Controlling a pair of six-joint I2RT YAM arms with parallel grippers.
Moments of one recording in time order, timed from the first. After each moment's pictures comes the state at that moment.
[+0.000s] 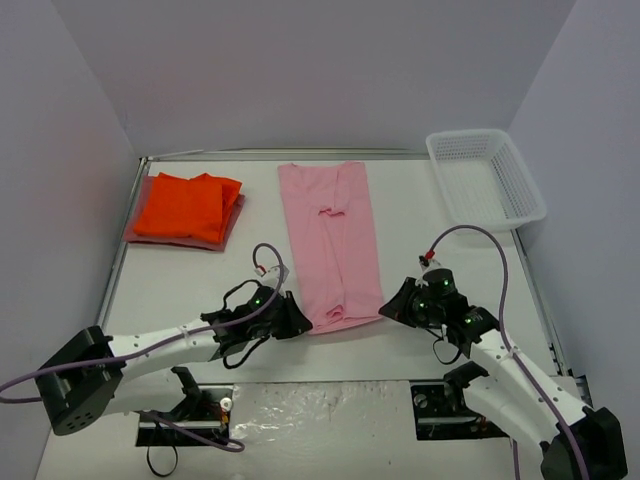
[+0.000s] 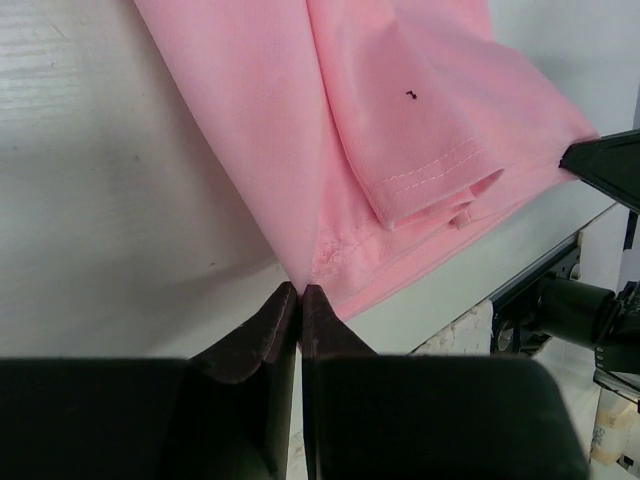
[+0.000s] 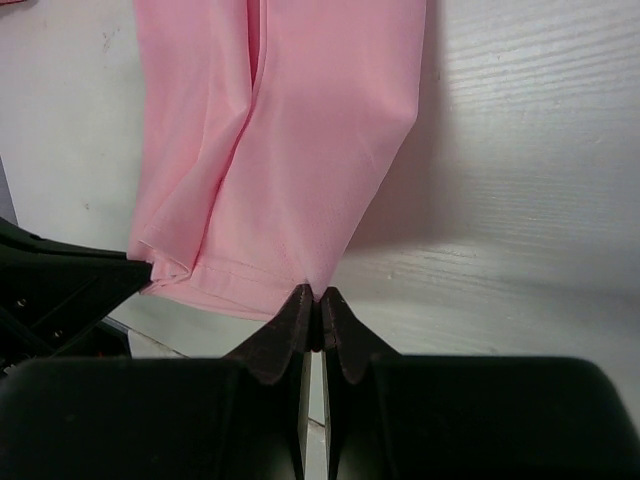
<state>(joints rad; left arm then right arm) -0.93 1.18 0.45 0.07 -0.01 -0.99 0.42 0.78 0.36 -0.34 -0.23 0.78</state>
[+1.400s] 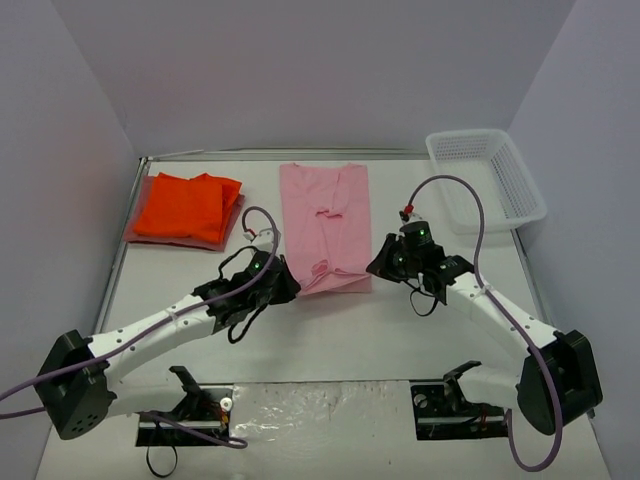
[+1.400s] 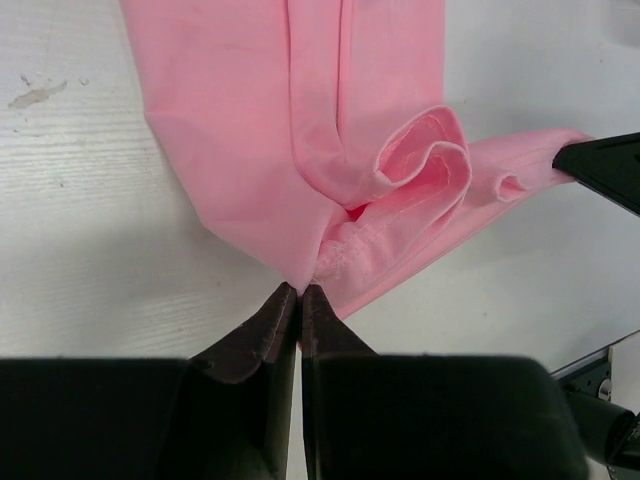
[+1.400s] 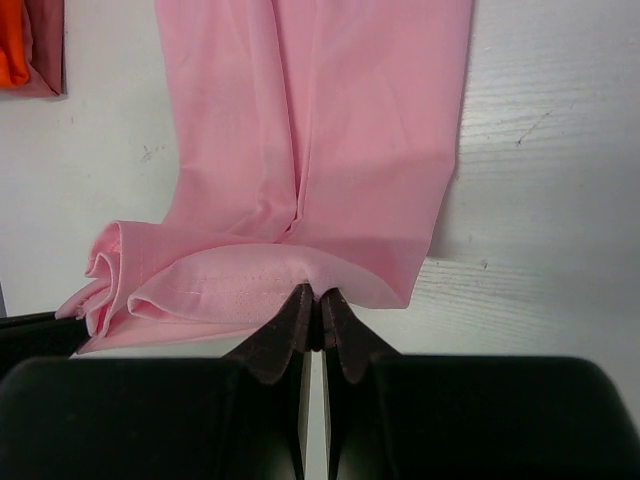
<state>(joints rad) -0.84 1.16 0.75 -0.27 -0.20 -0.84 0.45 1.19 0.74 -0.29 -0.11 0.70</state>
